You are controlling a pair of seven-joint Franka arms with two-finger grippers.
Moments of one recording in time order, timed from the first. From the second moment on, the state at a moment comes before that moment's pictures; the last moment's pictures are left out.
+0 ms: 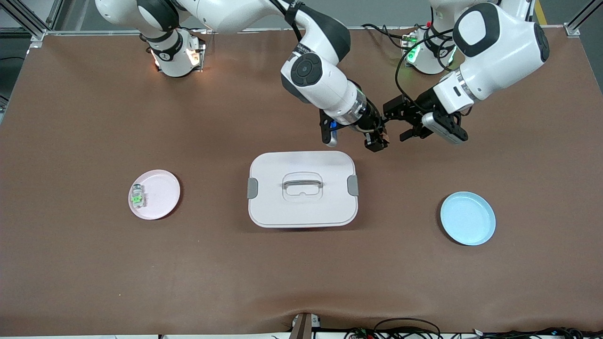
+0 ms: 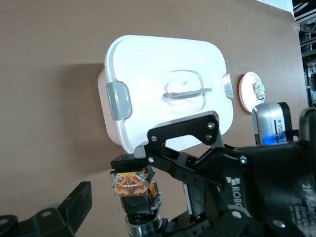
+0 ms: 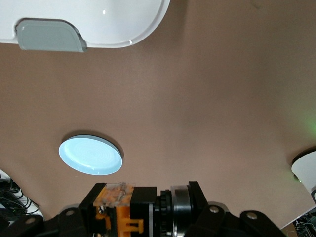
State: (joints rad) left arm 0.16 -0.18 -0.50 -2.23 -0.87 2.24 0.30; right arm 0.86 0.82 0.09 -1.00 0.41 2.31 2.20
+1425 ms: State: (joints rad) left arm 0.25 -0.24 -0.50 -2.30 -1.06 2.14 0.31; right arm 0.86 0.82 0.09 -0.96 0.41 2.38 2.27
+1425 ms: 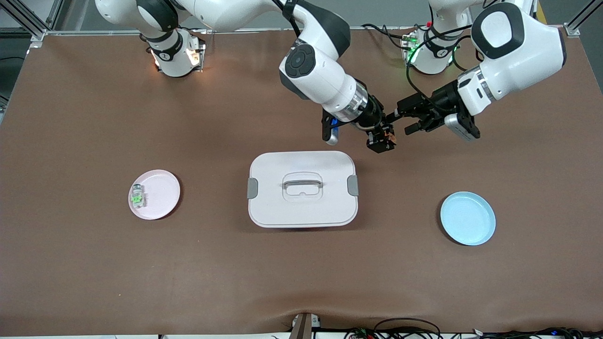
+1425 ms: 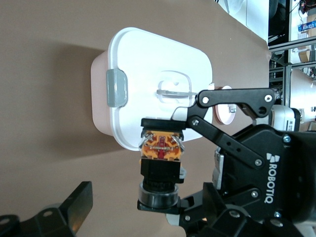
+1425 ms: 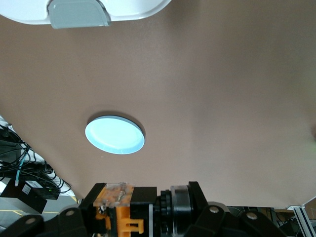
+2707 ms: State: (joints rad) left arm 0.25 -0.21 -0.58 -2.31 -1.14 2.26 0.33; right arm 0.86 0.82 0.09 -0.96 0.42 2.41 2.27
